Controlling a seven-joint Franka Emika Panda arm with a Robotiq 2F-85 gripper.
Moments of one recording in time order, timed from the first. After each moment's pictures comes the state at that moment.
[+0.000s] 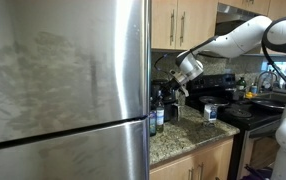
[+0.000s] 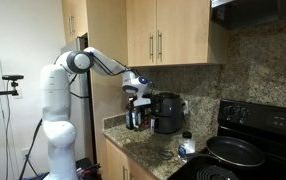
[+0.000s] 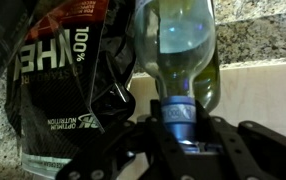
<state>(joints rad) 0.11 0.03 0.10 -2.12 1.09 2.36 -1.85</state>
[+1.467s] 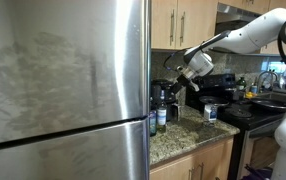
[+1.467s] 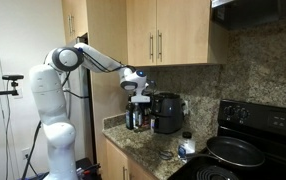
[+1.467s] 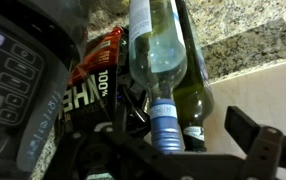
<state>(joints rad) 0.08 -0.13 0.05 -2.23 0.87 2.36 -1.50</state>
